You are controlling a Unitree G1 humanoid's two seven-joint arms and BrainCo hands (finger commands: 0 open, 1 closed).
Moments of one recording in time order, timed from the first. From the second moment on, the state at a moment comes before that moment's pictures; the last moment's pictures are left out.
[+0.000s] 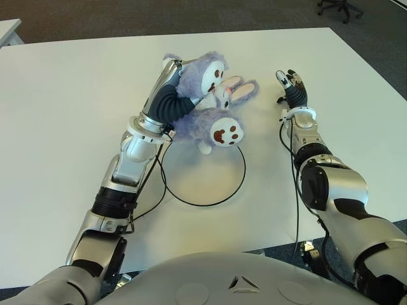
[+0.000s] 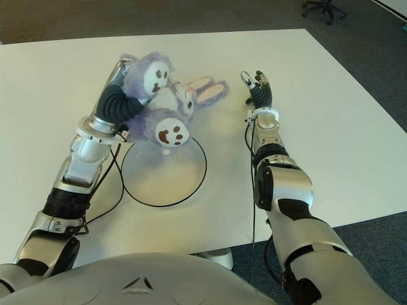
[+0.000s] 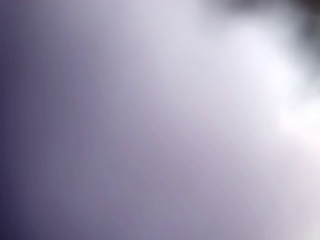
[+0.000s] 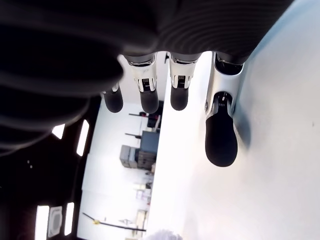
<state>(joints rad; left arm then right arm) -0.28 0.22 -0.13 -0.04 0.33 -0.62 0.02 -0.88 -0.28 -0.22 1.30 -0.11 -0.29 -0.08</state>
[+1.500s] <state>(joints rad) -0.12 0.20 -0.19 -0.21 0.18 -0.54 -0.13 -0.87 -0.29 -0.22 1.30 -0.11 -0.29 -0.08</state>
